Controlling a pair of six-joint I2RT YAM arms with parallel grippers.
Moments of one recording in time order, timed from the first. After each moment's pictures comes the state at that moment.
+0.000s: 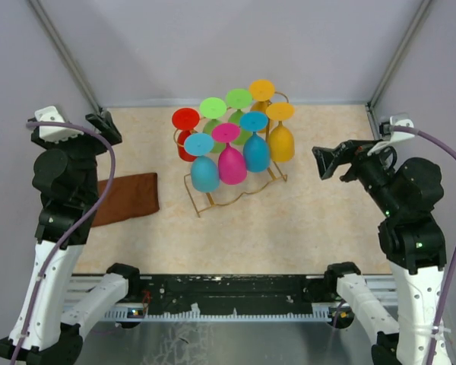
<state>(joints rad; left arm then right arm) -0.27 0.80 1.19 -0.17 -0.49 -0.11 0.13 0.70 1.31 -0.61 -0.23 0.18</state>
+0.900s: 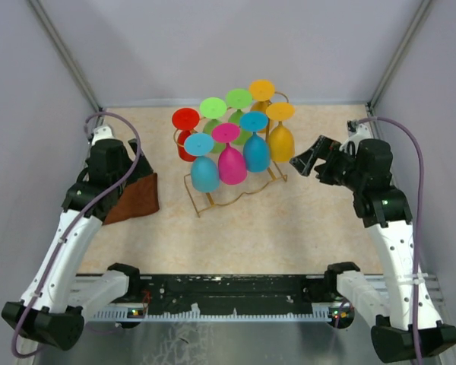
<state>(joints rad) -0.29 0.96 1.09 -0.68 -0.41 -0.47 0.12 0.84 1.08 -0.65 -0.34 0.51</state>
